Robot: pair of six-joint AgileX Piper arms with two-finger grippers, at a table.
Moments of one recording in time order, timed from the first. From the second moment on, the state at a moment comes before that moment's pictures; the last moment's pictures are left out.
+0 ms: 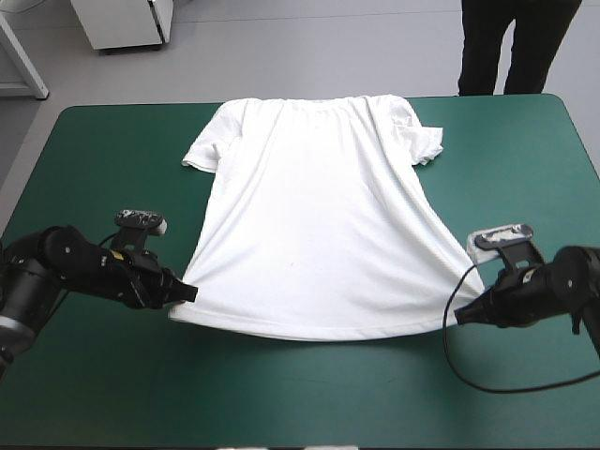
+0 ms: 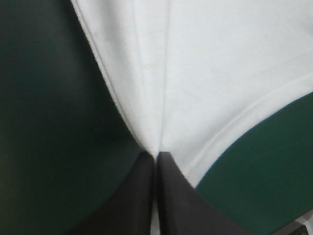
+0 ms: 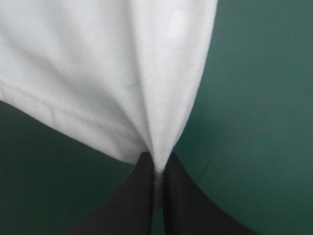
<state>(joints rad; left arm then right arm) -0.07 1.16 -0.97 -0.43 1.16 0.35 0.03 1.07 -0.87 0.17 1.11 -0.33</state>
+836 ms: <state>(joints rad) -0.10 0.71 -0.54 -0.30 1.23 0.23 0.12 0.79 -0.50 0.08 1.14 -0.27</state>
